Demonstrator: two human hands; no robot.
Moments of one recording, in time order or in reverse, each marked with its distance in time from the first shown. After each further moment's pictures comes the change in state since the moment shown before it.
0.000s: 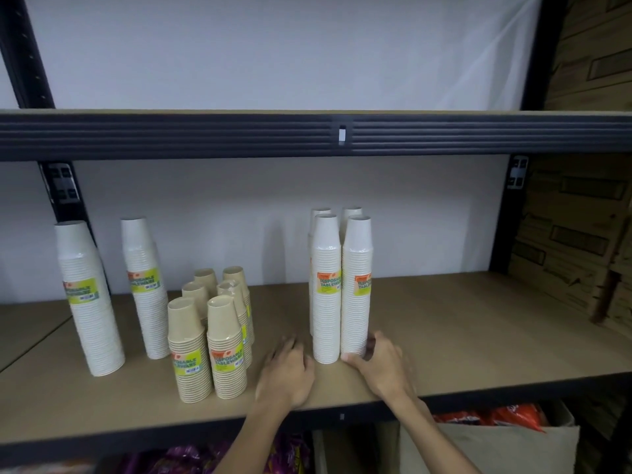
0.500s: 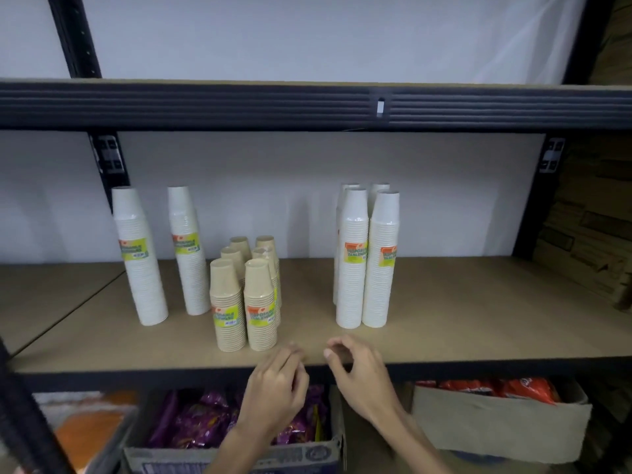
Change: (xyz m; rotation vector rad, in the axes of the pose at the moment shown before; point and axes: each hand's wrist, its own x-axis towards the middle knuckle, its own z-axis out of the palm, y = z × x) left_hand -0.103 -0.058 0.007 -0.033 0.508 0.381; right_hand -0.092 -0.036 0.033 0.198 -0.086 -0.384
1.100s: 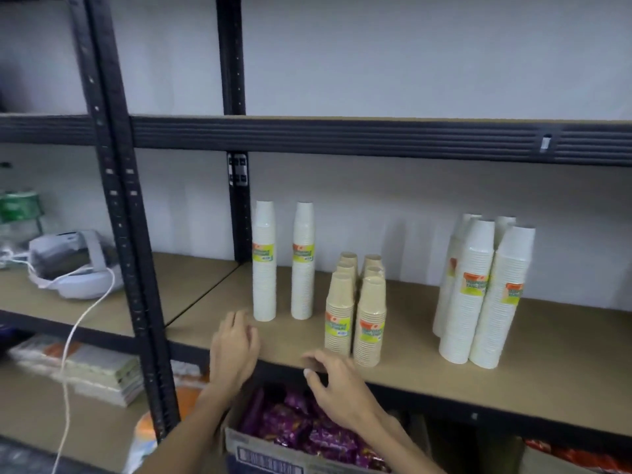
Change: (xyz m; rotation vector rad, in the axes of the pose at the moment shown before) left_hand -0.025 -0.195 -0.134 0.200 0.192 -0.591; right_hand 0.016 -0.132 0.128 -0.001 -0.392 -0.256
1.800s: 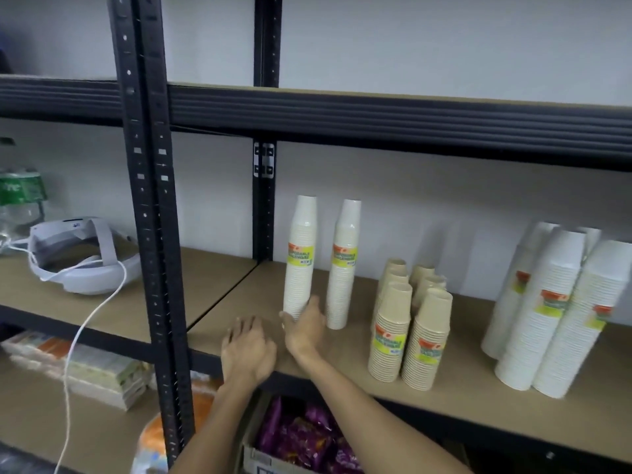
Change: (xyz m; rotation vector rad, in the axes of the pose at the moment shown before) left_hand 0.040 -0.053 0.016 0.255 -0.284 -0.133; right_hand 0.176 -0.053 0.106 0.276 0.400 0.371
